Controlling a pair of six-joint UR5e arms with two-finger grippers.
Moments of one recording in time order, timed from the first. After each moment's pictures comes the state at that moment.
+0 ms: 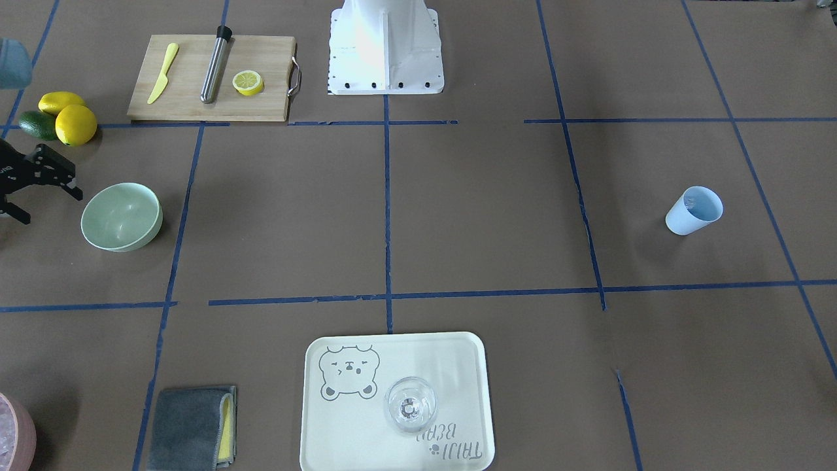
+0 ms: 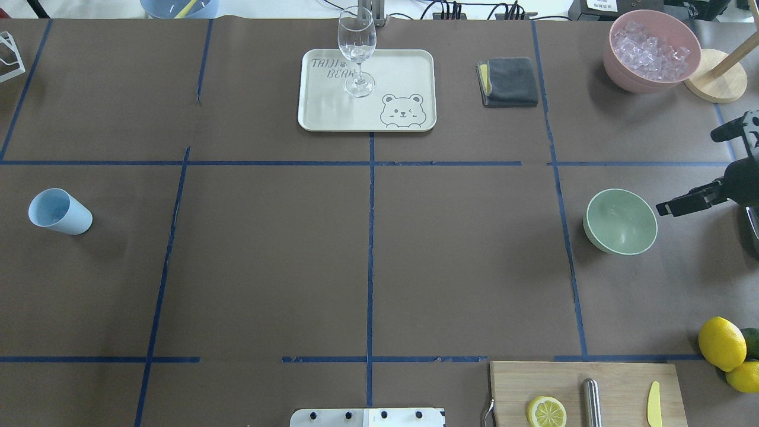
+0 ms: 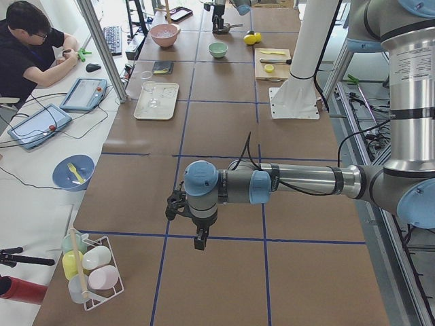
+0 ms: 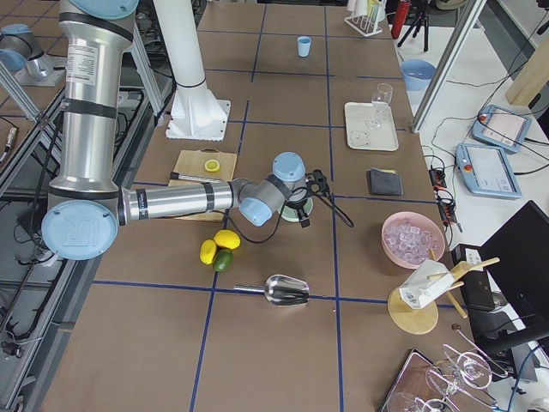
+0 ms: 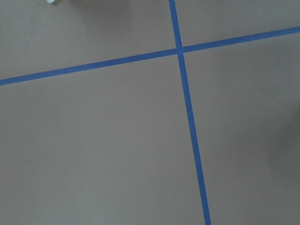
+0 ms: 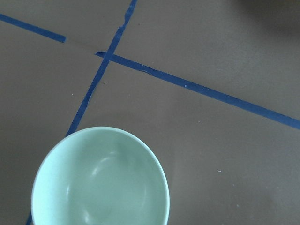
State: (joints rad) left arm -1.61 -1.43 -1.75 -1.53 -2.32 0.20; right arm 1.02 -1.68 1.75 -0.86 2.22 0.52
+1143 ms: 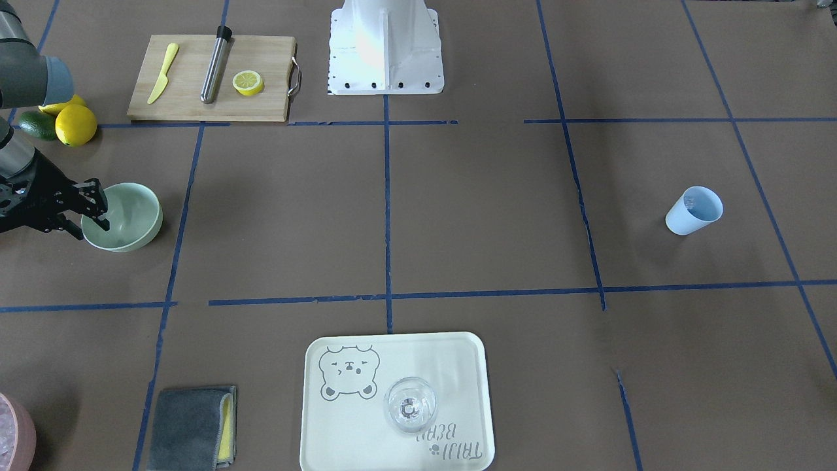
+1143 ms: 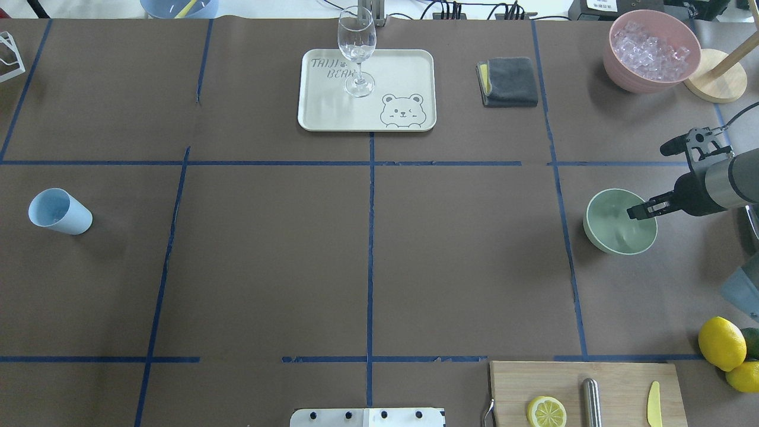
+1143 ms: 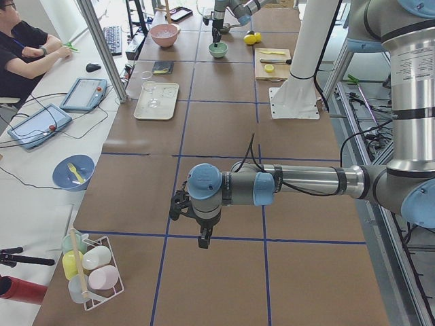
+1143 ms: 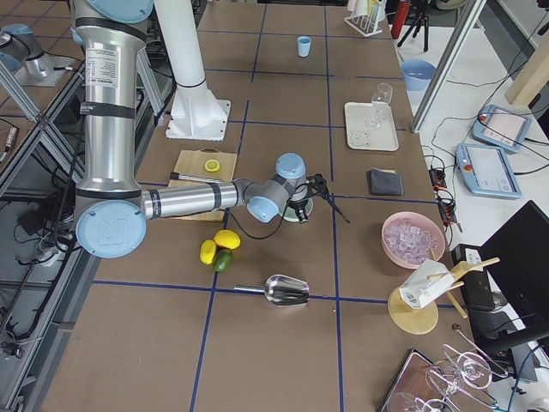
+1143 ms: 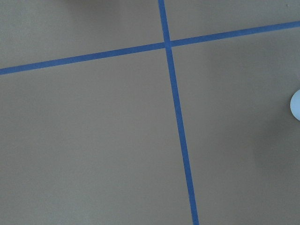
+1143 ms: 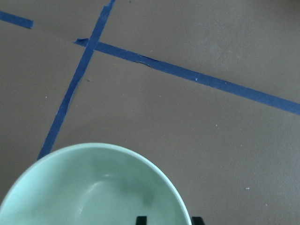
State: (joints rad) left arm -1.61 -1.41 -1.76 -1.53 -2.36 0.20; right arm 0.92 -1.63 1.68 -0.85 2.12 0.61
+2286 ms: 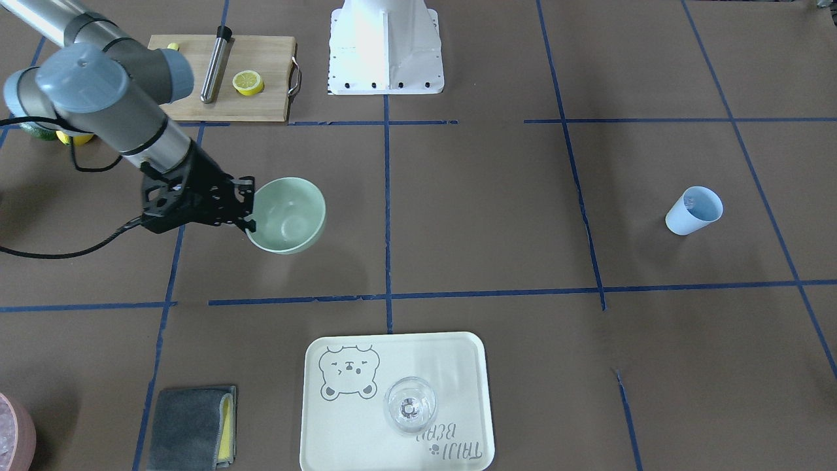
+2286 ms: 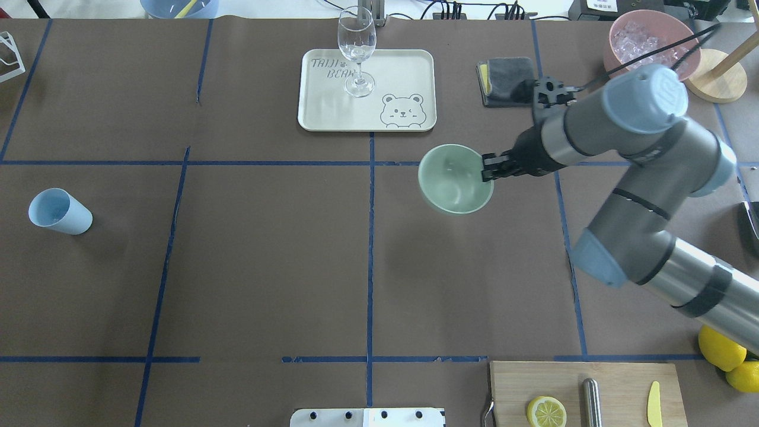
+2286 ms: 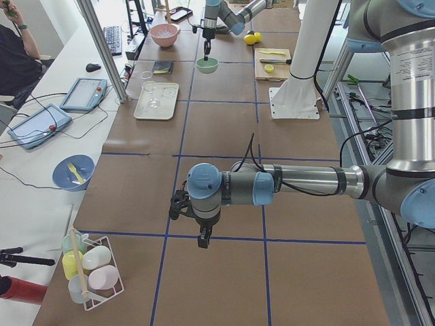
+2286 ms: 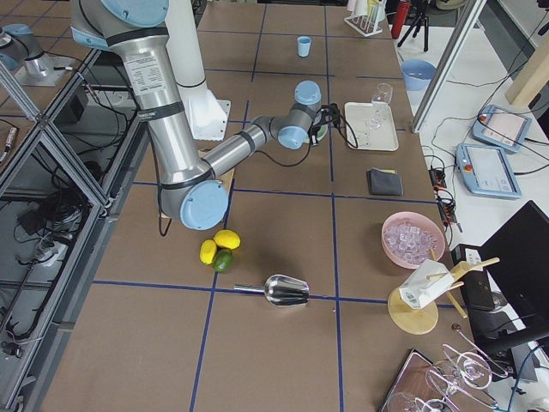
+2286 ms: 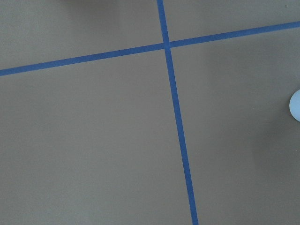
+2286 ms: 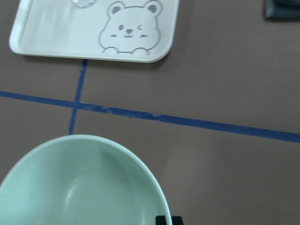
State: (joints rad) left arm -1.61 -1.41 -1.76 -1.53 -2.36 0.20; right arm 0.73 -1.15 1.73 -1.12 2.06 1.05
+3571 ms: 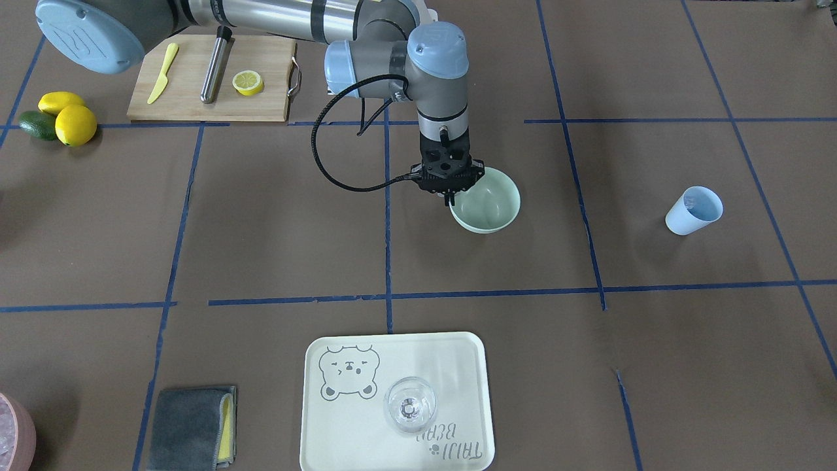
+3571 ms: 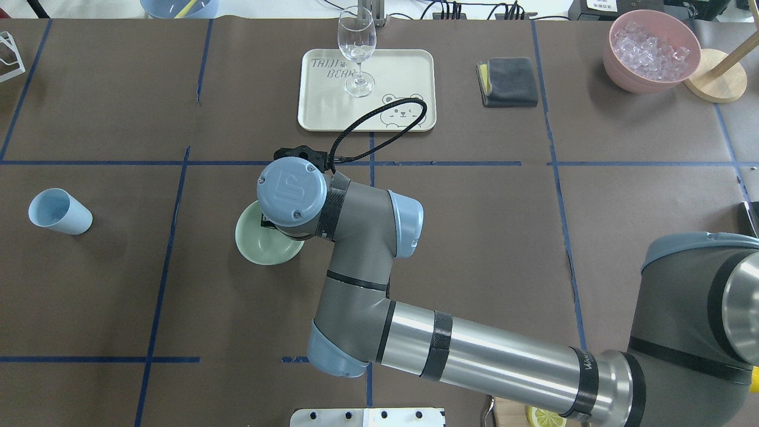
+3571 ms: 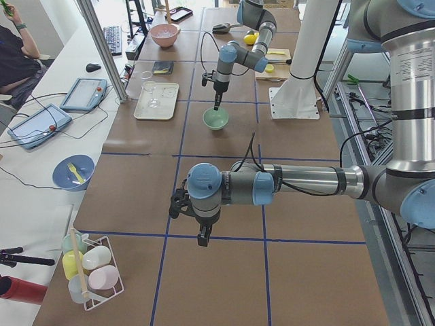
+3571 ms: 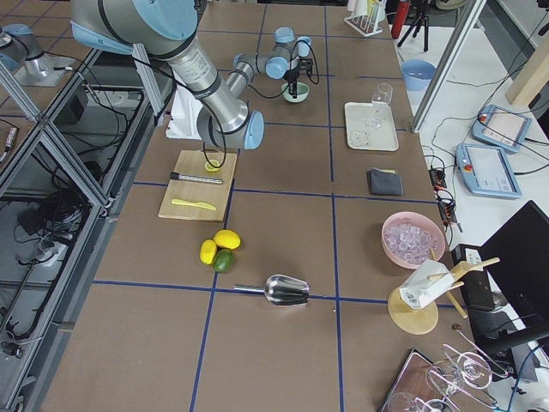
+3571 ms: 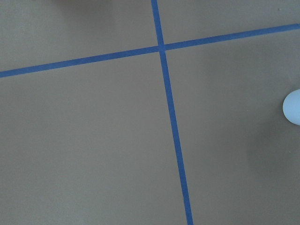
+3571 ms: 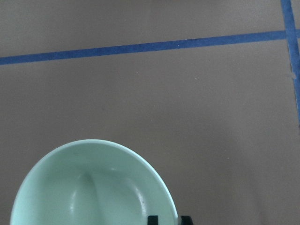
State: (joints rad) left arm -1.61 -1.41 -1.76 -1.53 -2.38 0.20; right arm 0.38 -0.54 1.29 -1.40 1.67 1.38
